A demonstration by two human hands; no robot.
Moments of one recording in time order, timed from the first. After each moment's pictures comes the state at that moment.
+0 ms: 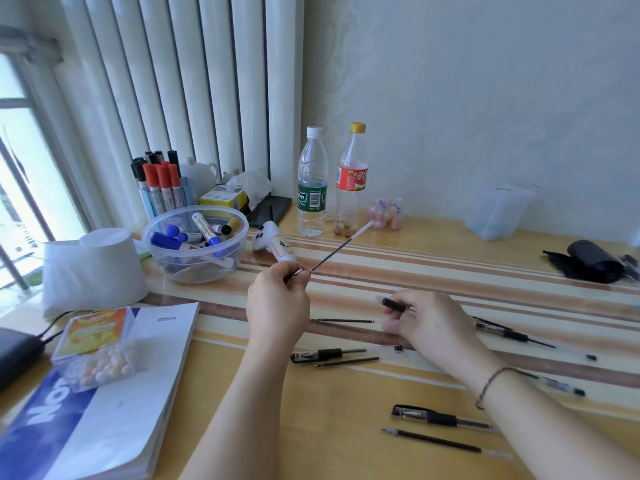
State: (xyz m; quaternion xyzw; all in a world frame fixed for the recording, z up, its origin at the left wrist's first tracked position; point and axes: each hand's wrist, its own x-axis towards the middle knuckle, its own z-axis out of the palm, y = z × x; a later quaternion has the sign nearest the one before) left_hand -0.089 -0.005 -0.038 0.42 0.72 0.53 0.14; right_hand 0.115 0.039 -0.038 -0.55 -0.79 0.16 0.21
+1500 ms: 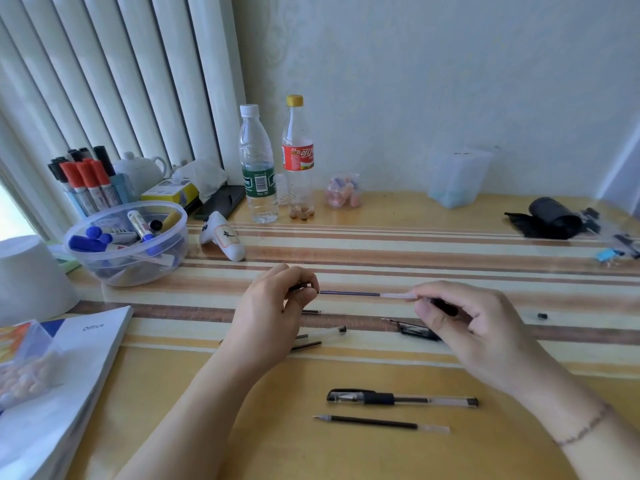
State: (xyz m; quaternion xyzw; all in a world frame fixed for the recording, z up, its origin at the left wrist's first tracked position) left_hand -0.035 -0.010 -0.051 0.67 0.60 0.42 0.10; right_hand 0.226 0.009 -0.037 -0.39 -0.81 0.20 0.38
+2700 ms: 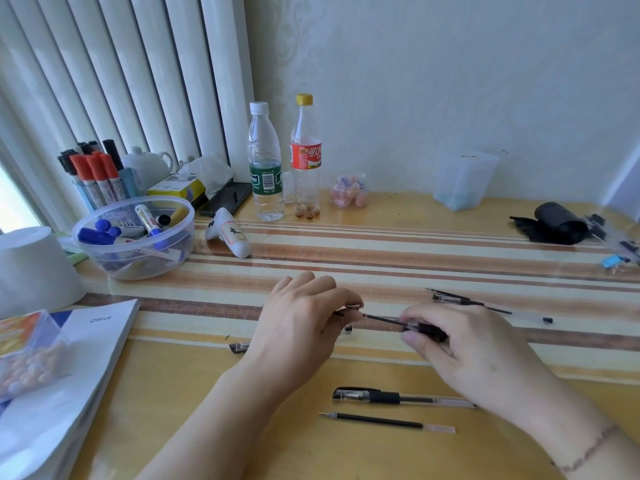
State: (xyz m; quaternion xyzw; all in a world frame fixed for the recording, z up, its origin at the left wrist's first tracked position) left_hand -0.015 -0.018 -0.053 0.78 0.50 0.38 -0.08; right_hand 0.213 -0.005 -0.037 -0.45 -0.87 0.04 0.21
